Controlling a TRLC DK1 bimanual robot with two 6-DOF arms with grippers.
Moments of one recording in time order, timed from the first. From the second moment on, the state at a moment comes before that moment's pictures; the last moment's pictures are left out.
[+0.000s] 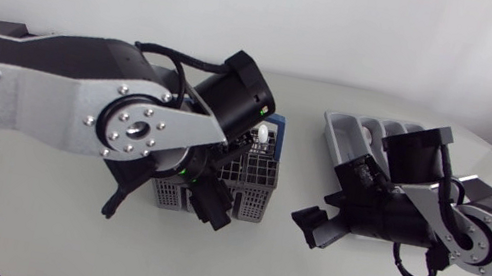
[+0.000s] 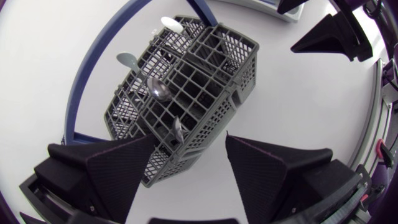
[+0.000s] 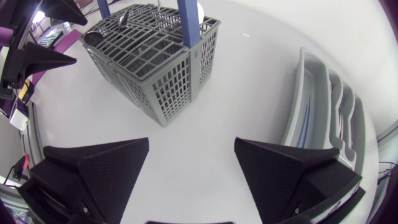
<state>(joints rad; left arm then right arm) -0.89 1.61 1.18 -0.70 -0.40 0.11 0.41 1.31 0.63 -0.21 -0.17 -0.16</state>
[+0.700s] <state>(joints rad) -0.89 1.67 1.19 -0.66 -0.52 0.10 0.37 1.31 0.61 -0.20 -0.20 -0.19</state>
